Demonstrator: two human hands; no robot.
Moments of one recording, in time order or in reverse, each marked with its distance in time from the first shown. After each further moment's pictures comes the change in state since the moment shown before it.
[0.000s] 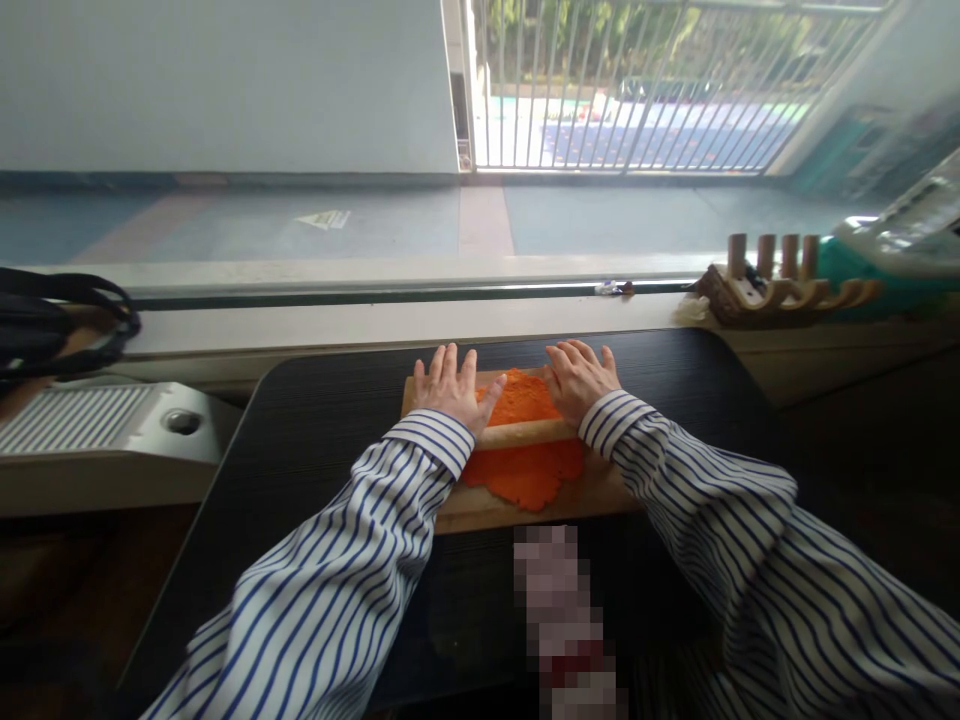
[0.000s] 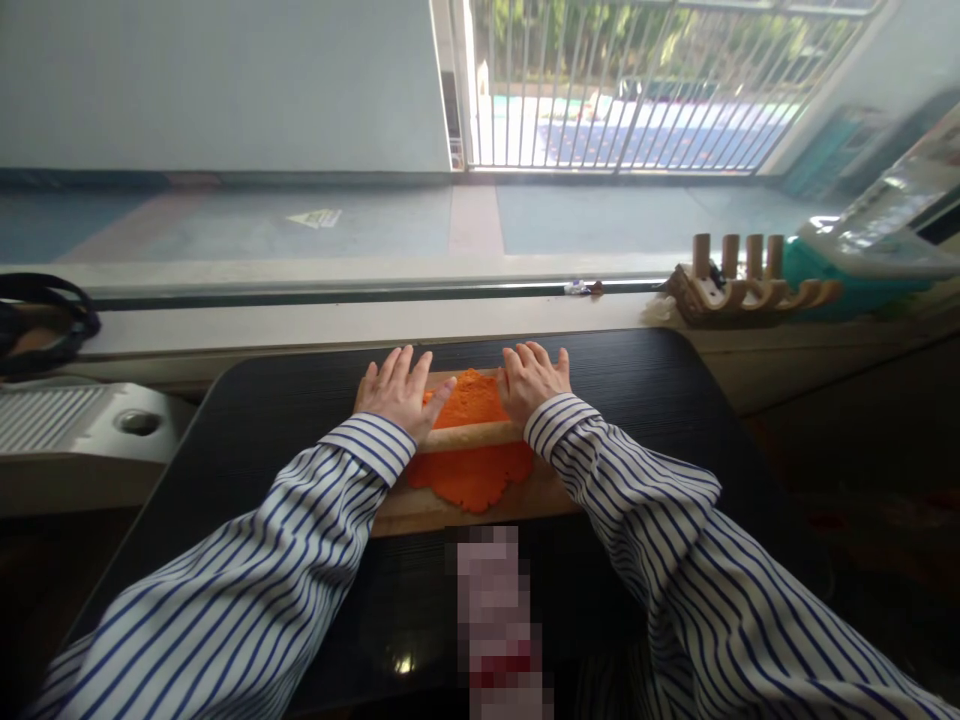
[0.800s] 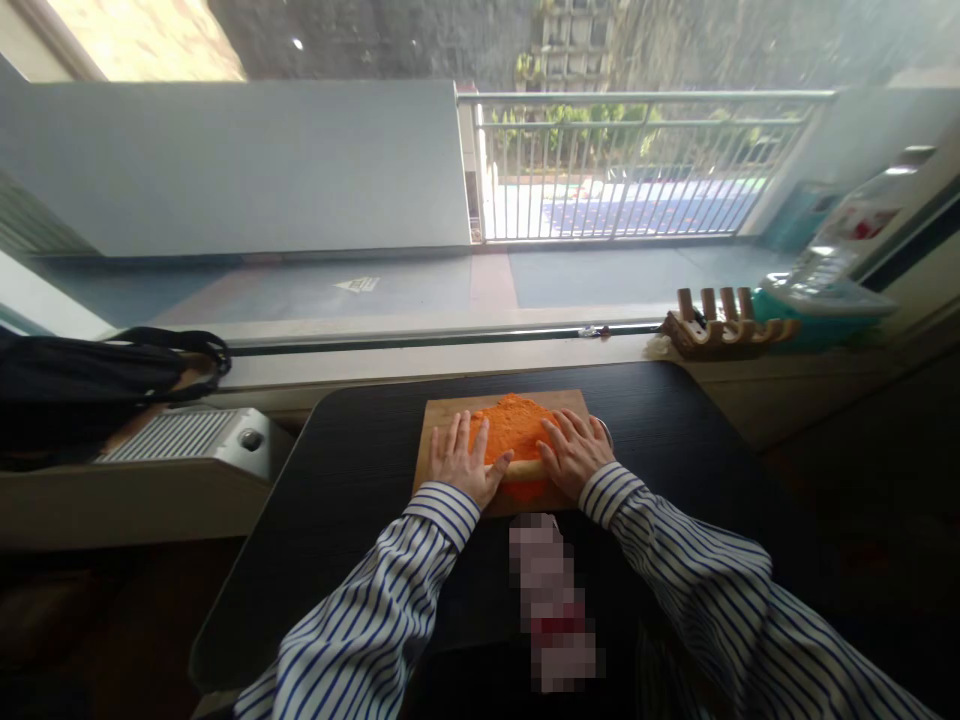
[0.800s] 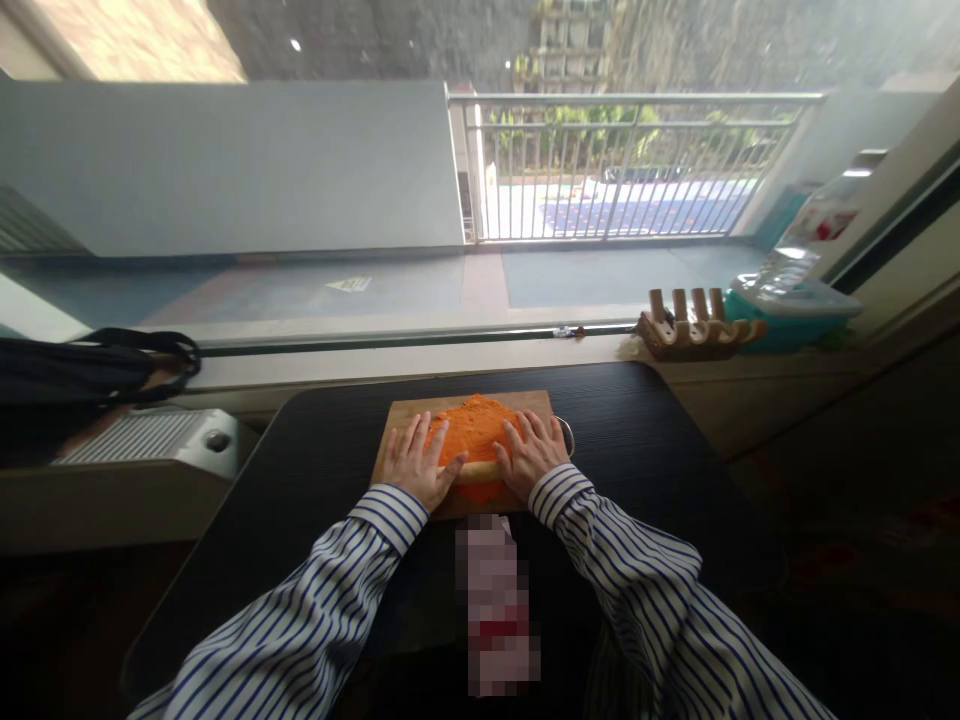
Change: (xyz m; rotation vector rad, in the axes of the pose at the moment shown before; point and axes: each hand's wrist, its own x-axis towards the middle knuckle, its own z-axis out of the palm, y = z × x) left_hand -0.078 0.004 0.023 0.036 0.198 0.115; right_hand -0.082 -0.008 0.002 -0.032 0.015 -0.081
